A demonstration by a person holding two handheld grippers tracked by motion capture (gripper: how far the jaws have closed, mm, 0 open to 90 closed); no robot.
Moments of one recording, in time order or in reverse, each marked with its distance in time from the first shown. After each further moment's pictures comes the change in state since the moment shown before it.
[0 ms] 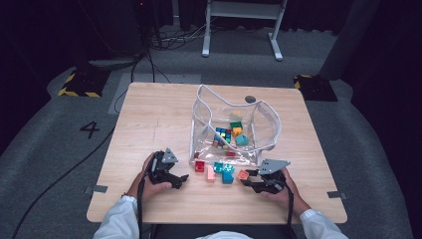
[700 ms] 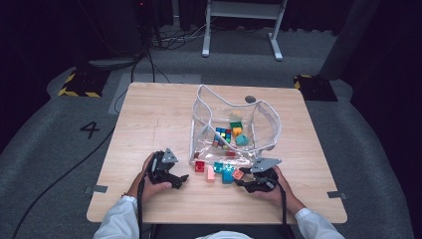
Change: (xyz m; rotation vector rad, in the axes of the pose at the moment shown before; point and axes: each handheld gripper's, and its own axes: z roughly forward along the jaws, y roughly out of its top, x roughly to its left) left arm 0.000 0.000 0.000 0.000 0.000 0.000; right arm 0.003 0.010 0.023 0.003 0.004 -0.007
